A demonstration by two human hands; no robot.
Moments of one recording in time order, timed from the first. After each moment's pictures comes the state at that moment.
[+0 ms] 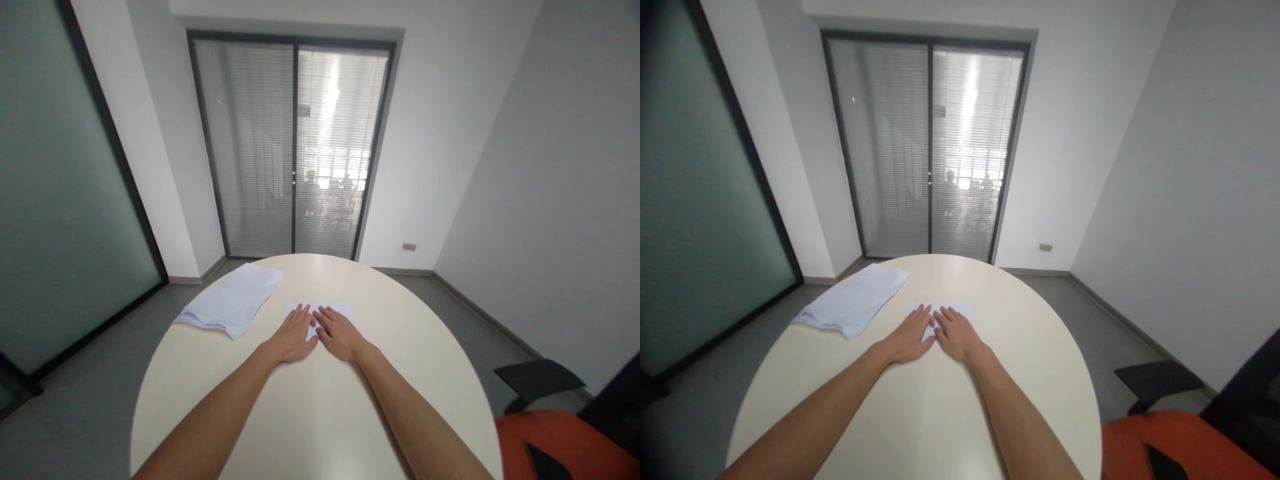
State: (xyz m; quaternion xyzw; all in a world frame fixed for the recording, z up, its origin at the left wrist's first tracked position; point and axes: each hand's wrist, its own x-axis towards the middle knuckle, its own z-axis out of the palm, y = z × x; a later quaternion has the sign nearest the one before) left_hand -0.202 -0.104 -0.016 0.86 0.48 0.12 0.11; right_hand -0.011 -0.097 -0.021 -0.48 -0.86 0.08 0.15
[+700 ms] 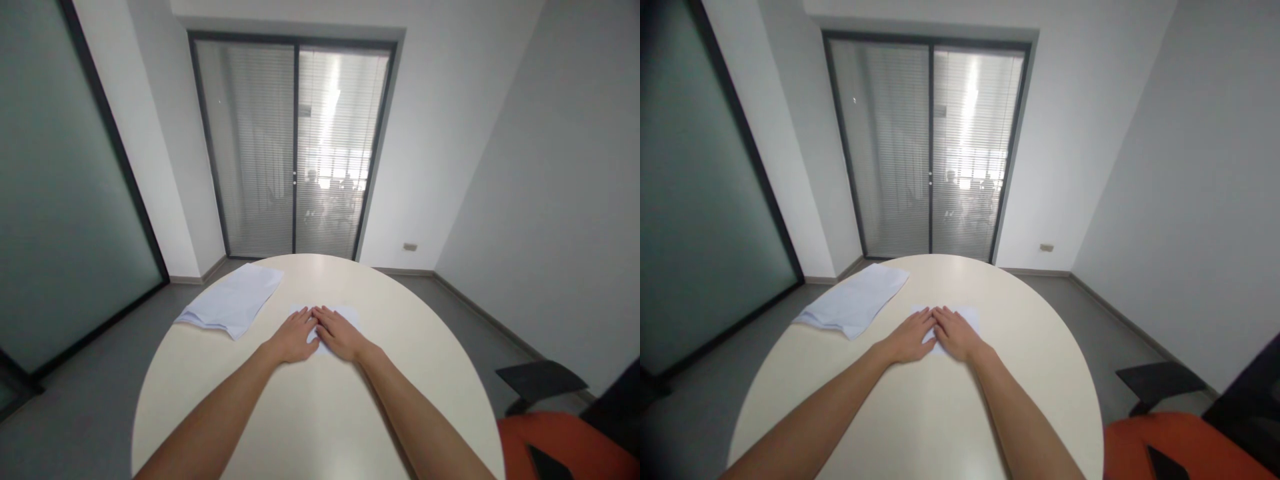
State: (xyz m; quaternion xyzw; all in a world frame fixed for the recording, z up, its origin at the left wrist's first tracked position) left_hand -0.203 -0.099 -0.024 0.89 0.44 0.11 0.08; right_hand -0.006 -0.094 -0.015 -0.44 -0.88 0.13 0.15
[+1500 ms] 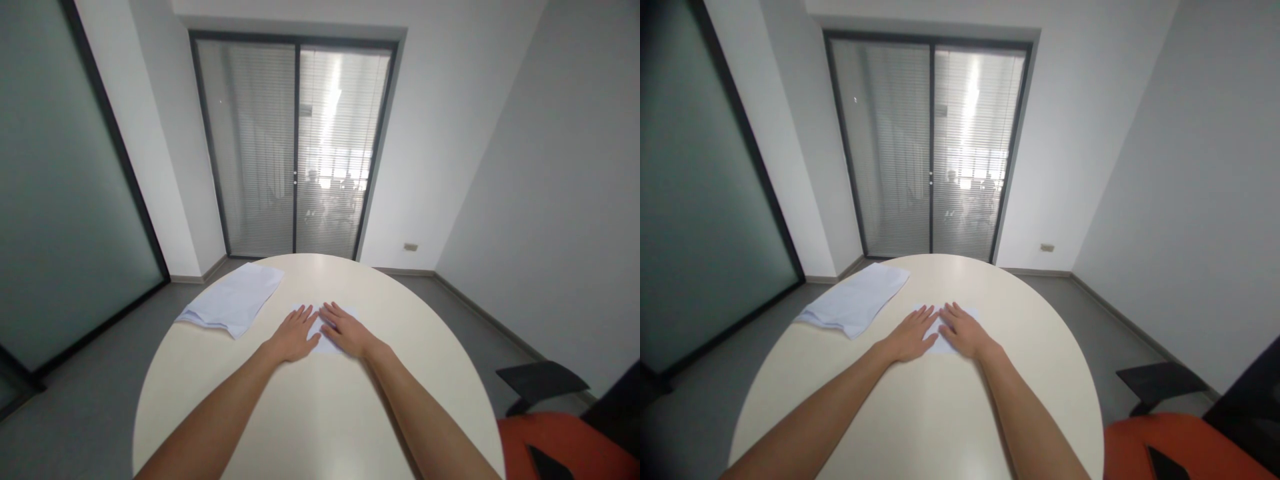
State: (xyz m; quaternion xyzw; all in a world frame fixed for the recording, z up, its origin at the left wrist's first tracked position) left_hand -0.203 -0.099 -0.022 0.87 0.48 0.07 0.08; right_hand 0.012 -0.089 -0.013 -0.46 -0.88 0.10 0.11
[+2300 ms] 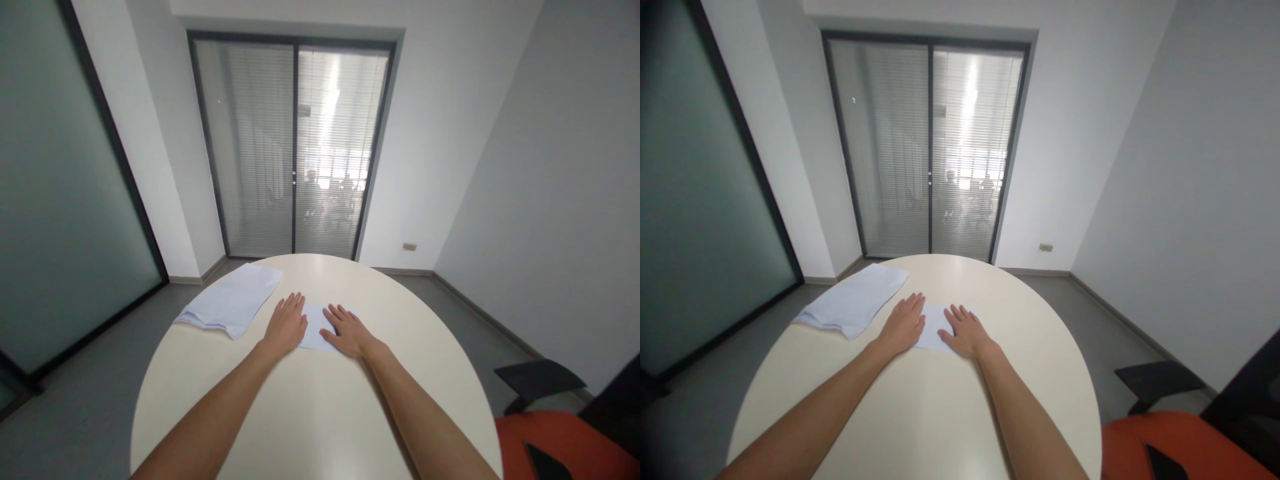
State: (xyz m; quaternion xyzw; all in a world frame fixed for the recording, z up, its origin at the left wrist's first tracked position) left_hand -0.207 -0.096 -0.012 0.82 0.55 0.16 -0.03; right_hand 0.010 -0.095 -0.012 -0.54 -0.83 0.13 0.06
